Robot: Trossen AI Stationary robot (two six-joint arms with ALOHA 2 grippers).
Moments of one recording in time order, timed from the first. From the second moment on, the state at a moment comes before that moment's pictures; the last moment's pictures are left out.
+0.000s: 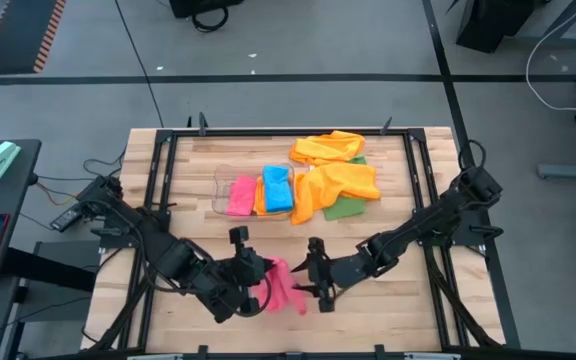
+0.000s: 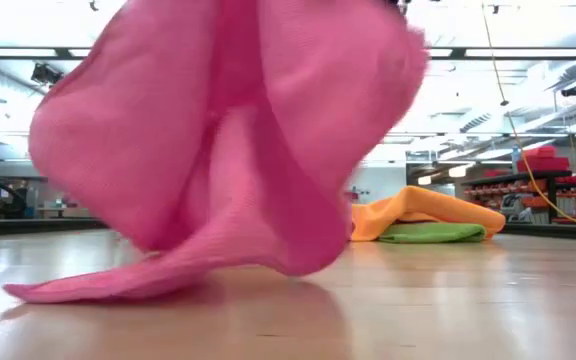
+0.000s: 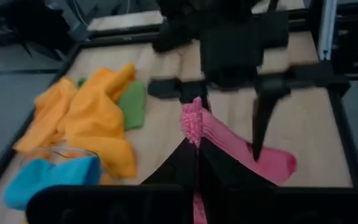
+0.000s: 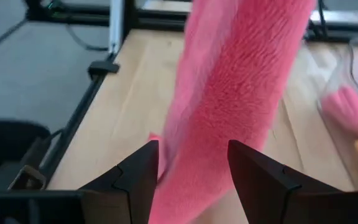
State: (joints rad) left arm -0.63 1.65 1.64 -0.79 -0.77 -0.41; right arm 0.50 1.70 1.06 0.11 0.34 0.22
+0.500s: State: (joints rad) left arm -0.59 1.65 1.64 -0.78 -0.78 -0.37; right arm 0.49 1.83 1.06 0.00 0.35 0.48
